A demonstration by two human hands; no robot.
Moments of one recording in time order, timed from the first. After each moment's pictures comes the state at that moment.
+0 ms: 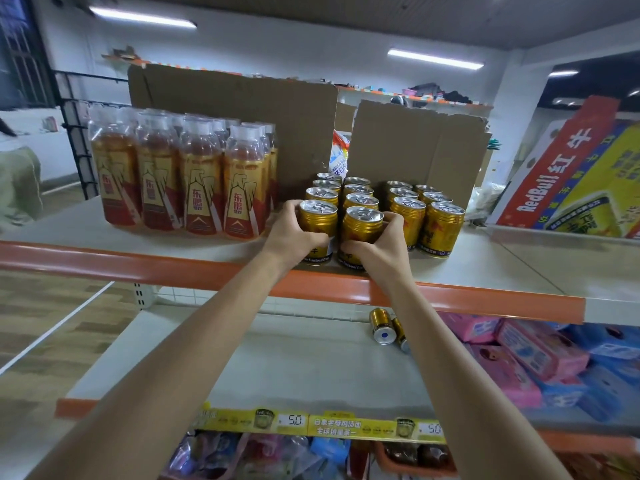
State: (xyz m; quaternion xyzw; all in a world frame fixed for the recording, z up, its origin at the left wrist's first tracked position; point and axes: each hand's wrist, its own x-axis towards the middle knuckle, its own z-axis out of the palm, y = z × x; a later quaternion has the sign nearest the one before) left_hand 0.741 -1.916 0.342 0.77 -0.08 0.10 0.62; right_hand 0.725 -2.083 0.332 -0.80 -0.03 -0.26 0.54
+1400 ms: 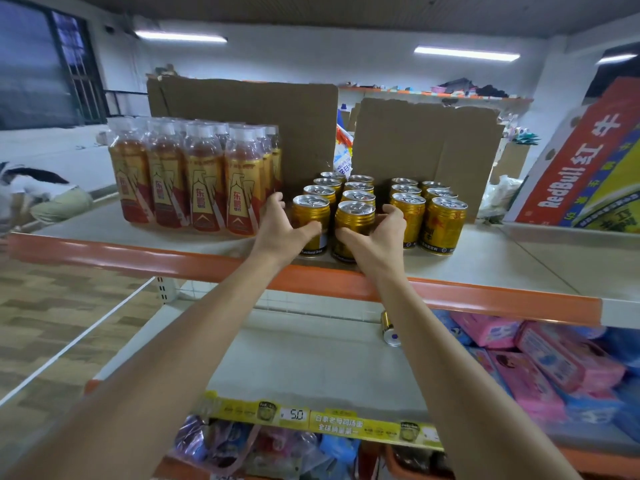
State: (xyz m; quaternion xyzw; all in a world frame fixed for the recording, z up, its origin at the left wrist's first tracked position) left_hand 0.723 -1.927 0.346 0.84 0.00 0.18 0.51; right_hand 0.727 -2.089 0.333 -0.79 -0.02 -0.28 0.54
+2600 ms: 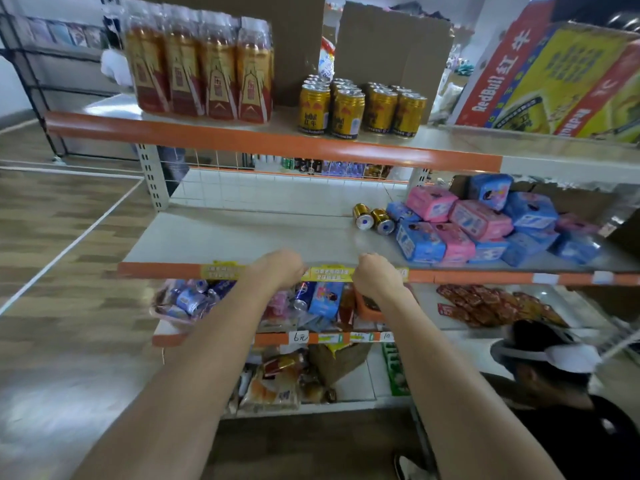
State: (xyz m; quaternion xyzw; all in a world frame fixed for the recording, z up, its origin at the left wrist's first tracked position) left_hand 0.535 -1.882 0.169 0.97 -0.22 -0.08 -0.03; right_hand 0.487 -2.068 0.181 -0.99 0.08 0.03 0.08
